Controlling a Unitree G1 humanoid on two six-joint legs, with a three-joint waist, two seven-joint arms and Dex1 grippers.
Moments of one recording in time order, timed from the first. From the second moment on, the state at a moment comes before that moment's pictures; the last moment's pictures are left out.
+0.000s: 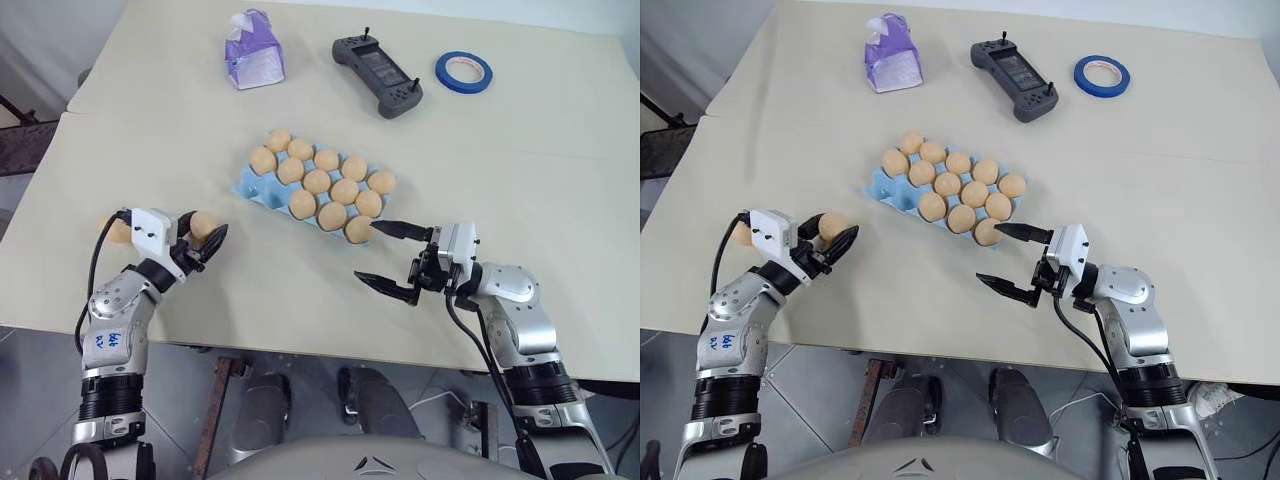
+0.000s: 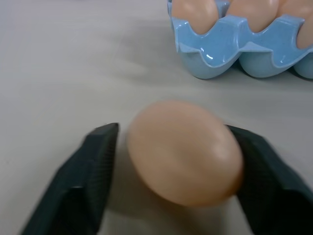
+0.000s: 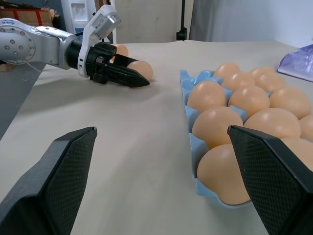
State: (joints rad) left arm -0.15 0.43 0.23 0.08 -0.30 0.15 -0.53; right arm -0.21 -0.43 0.05 0.01 0.41 -0.07 1.12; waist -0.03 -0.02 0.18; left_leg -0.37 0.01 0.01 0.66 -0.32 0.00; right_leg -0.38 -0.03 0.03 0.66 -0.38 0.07
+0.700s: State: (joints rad) left arm -0.65 0.36 0.02 0.42 -0.25 0.14 -0.70; right arm -0.19 -0.41 0.04 0.00 0.39 -0.09 1.05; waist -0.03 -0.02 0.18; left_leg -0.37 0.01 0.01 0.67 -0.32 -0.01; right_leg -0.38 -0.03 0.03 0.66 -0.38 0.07
